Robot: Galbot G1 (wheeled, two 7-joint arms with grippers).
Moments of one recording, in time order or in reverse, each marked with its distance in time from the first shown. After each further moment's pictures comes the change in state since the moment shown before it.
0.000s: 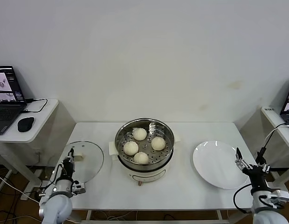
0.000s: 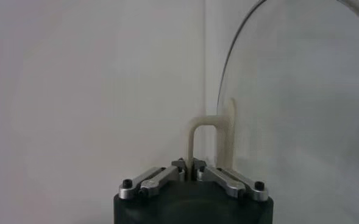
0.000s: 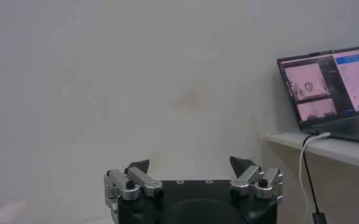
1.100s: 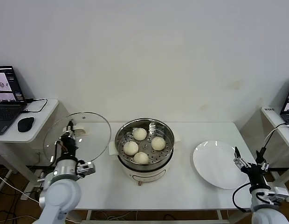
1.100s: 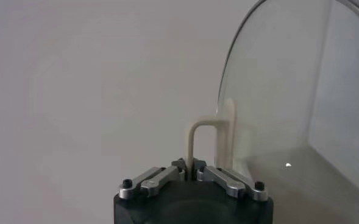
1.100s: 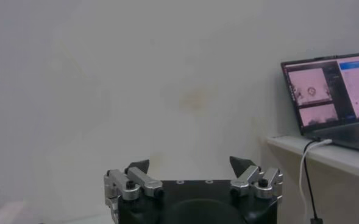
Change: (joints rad) left arm -0.066 0.072 0.204 -0.434 0.001 0.351 0.267; right arm 0.026 0.036 0.010 0.021 -0.062 -0.055 0.011
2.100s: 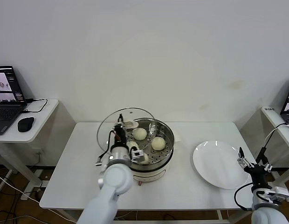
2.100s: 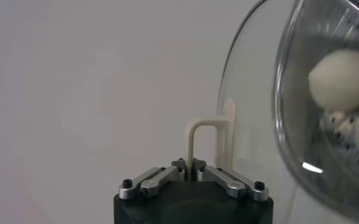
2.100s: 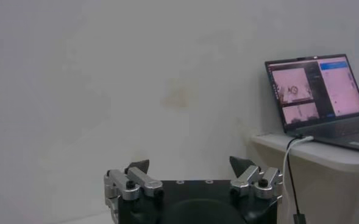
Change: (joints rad) left arm -0.259 -0.280 0.338 0.224 0.123 0.066 0.043; right arm 0.045 0.042 0.035 -0.057 -0.046 0.013 -0.007
